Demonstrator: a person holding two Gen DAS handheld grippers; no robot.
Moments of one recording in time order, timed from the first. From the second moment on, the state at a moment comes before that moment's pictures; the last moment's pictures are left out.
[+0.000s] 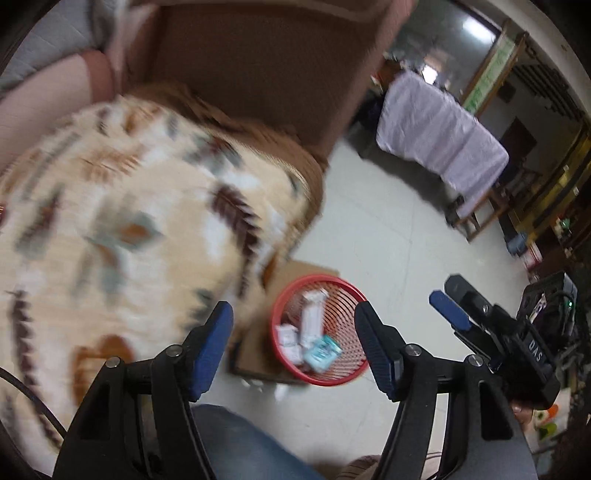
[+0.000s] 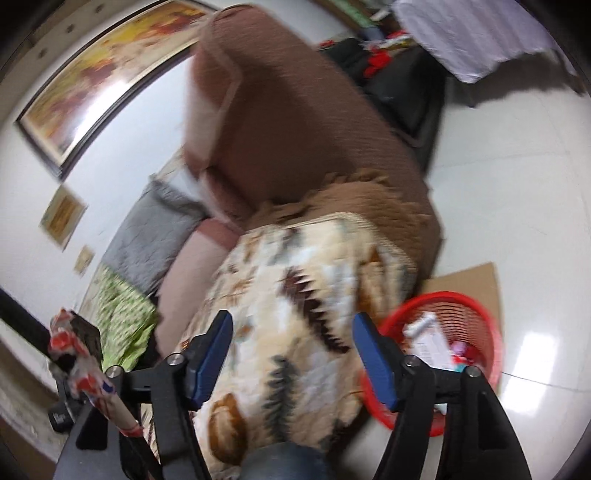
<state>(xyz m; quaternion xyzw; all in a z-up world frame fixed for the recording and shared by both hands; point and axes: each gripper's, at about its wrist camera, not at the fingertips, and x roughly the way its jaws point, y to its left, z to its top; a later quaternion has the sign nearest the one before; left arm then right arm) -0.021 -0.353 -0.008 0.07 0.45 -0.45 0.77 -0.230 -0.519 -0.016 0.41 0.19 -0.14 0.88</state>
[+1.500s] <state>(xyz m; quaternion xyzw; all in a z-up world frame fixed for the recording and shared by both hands) 0.241 0.010 0.004 -0.02 0.40 -0.07 0.91 0.265 -0.255 -0.084 0.29 0.41 0.20 0.84</state>
